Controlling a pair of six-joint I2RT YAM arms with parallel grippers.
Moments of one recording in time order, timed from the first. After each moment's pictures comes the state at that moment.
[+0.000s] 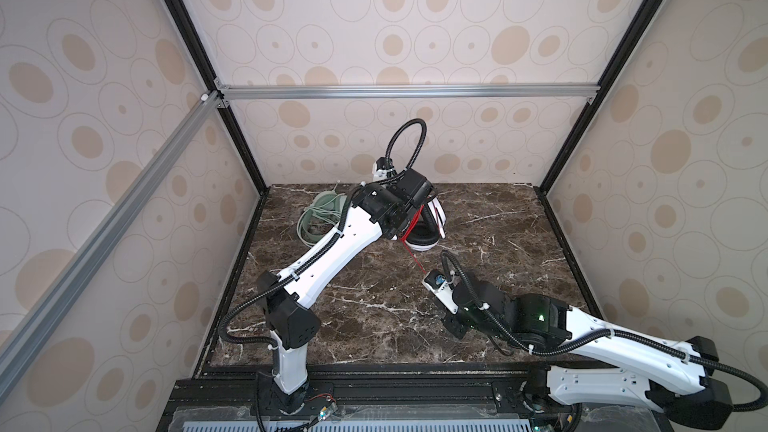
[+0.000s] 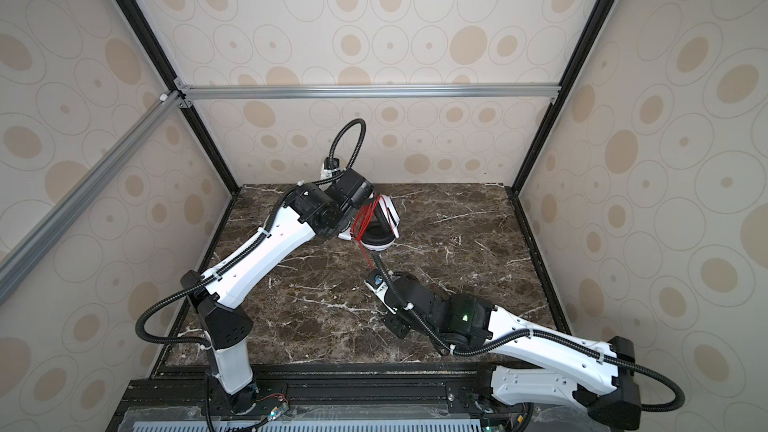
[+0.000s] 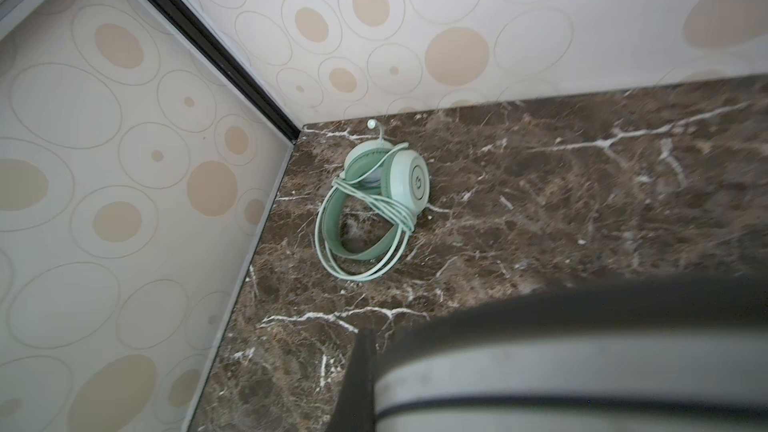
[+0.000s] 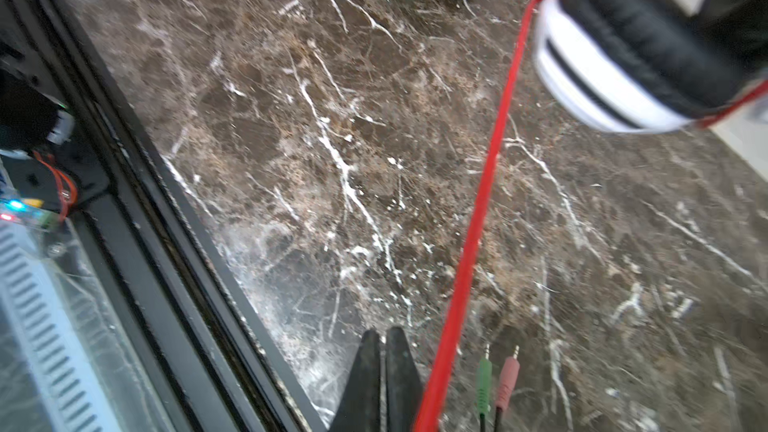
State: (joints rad) left arm -0.78 1.86 2.04 -1.30 -0.96 -0.56; right arm 1.18 1.05 1.05 -0.87 0.37 0.09
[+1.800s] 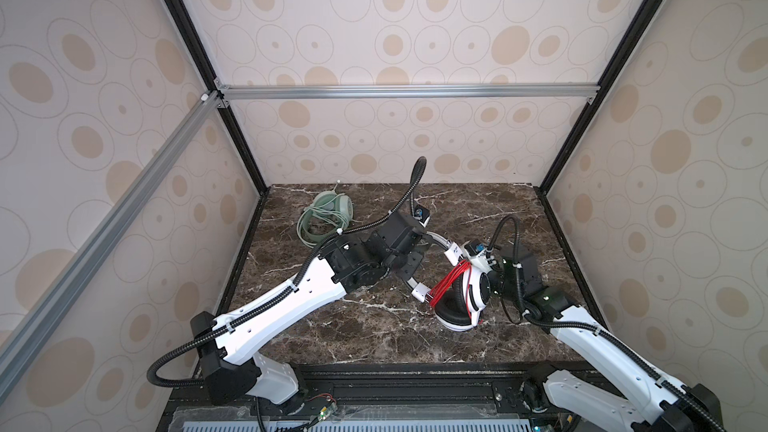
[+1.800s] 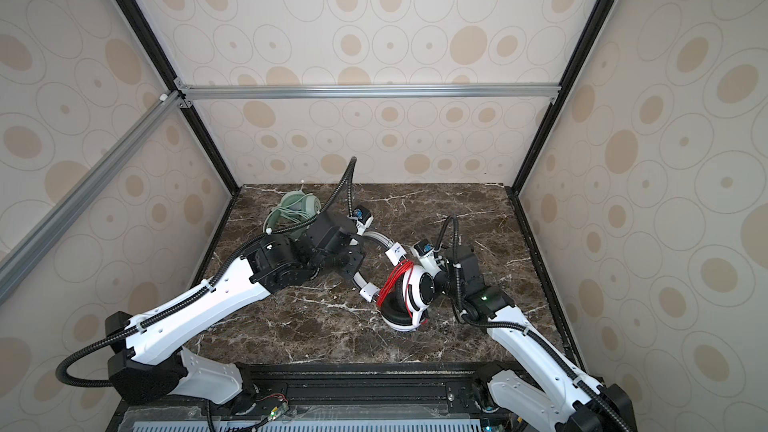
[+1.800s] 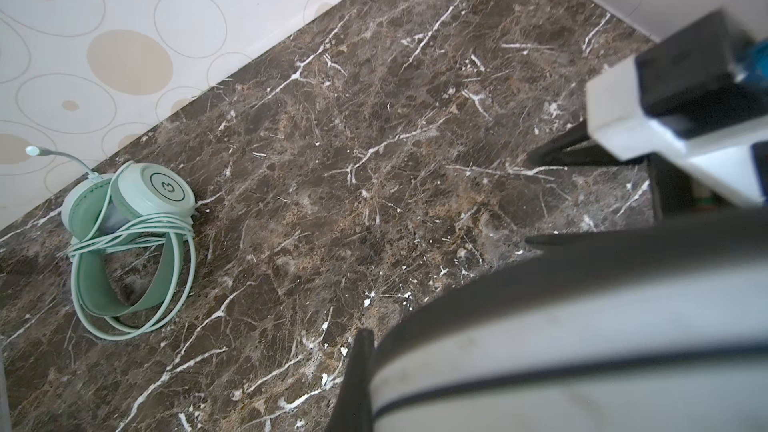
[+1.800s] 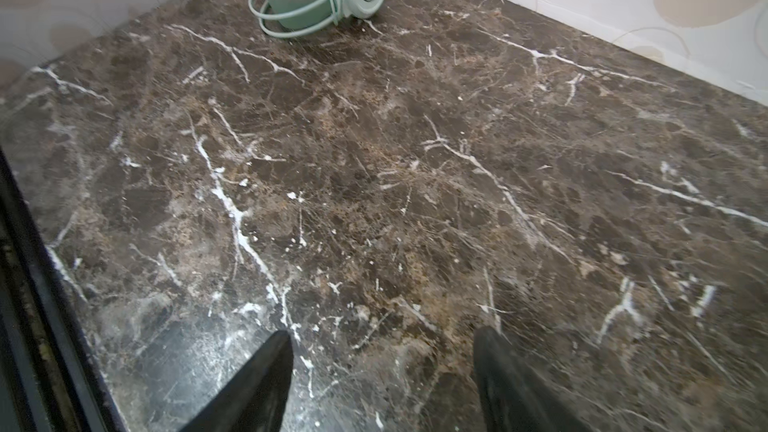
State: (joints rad) left arm -0.96 1.43 1.61 -0.93 -0.30 -0.19; right arm 0.44 0.96 0.63 -0.24 -0.31 -0.11
